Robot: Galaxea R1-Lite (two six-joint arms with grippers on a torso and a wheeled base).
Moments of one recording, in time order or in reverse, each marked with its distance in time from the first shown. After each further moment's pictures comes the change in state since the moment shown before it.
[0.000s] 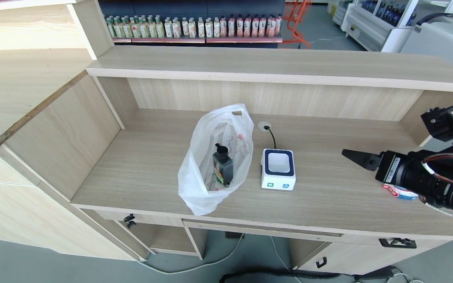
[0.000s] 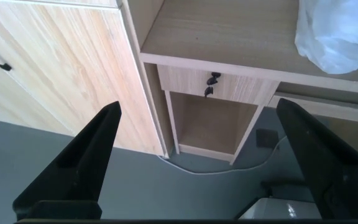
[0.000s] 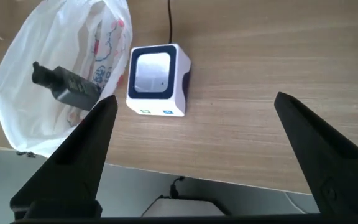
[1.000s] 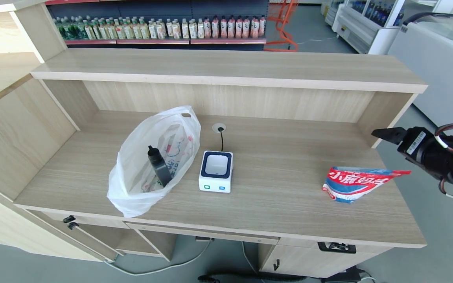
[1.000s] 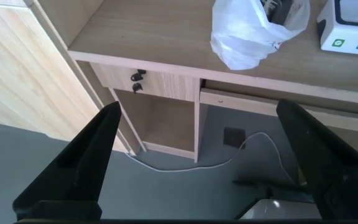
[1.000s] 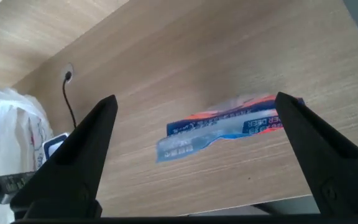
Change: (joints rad) left arm 0.001 0.000 0.000 0.000 0.000 -0.002; right arm -0.157 0.033 -0.186 0.235 -0.068 0.275
